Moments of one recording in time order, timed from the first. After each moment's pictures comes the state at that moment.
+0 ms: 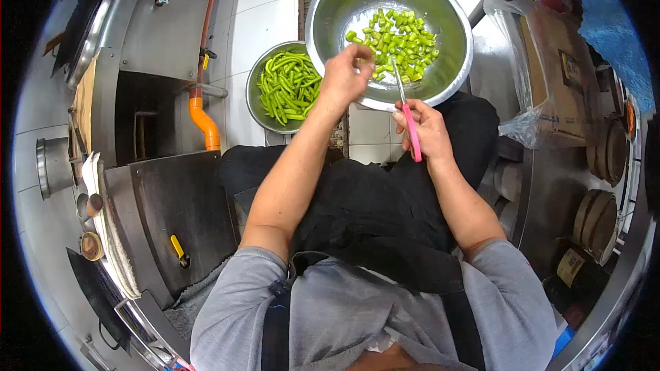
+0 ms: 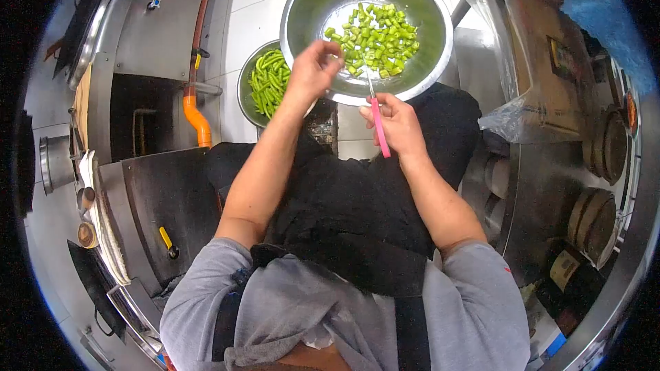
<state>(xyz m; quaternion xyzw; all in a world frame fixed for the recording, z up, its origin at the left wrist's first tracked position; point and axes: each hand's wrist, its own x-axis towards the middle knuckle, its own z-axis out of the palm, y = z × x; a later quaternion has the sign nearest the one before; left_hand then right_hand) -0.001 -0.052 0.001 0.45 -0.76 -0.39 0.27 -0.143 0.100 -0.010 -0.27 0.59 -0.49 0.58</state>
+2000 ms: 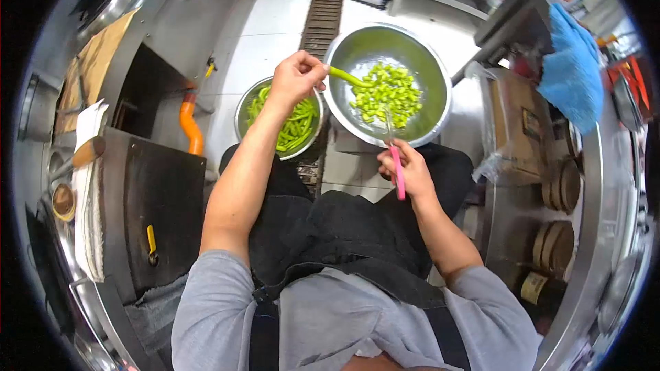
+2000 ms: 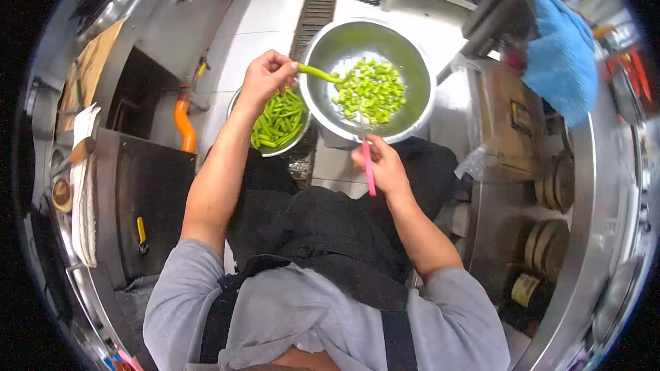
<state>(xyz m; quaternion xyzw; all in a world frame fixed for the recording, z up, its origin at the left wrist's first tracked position) 0.092 -0.090 0.082 0.44 -0.61 -0.53 0.39 -0.131 0.113 0.020 -0.39 0.57 -0.46 0.55</state>
